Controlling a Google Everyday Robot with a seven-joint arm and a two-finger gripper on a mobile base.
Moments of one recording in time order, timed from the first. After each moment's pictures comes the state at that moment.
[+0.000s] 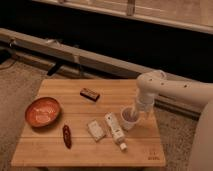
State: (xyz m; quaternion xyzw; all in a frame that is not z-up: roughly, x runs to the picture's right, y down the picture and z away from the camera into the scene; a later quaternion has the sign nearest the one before) arm 0.193 0.159 0.793 -0.27 0.27 0.70 0.60
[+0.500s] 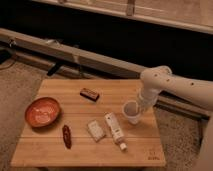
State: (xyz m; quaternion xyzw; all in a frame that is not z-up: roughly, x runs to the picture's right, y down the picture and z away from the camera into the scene) arm 0.193 0.117 0.770 -0.26 0.23 0.71 0.62
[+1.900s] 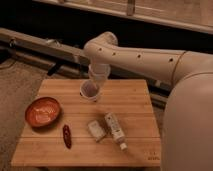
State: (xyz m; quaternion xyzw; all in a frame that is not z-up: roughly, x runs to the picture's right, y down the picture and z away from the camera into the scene) arm -0.051 -0.010 0.726 -0.26 0.08 0.45 0.85
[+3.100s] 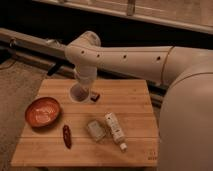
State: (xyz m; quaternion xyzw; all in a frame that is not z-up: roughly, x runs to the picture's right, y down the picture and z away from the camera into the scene) arm -0.088 -0.002 0.706 -0.25 0.06 0.38 0.89
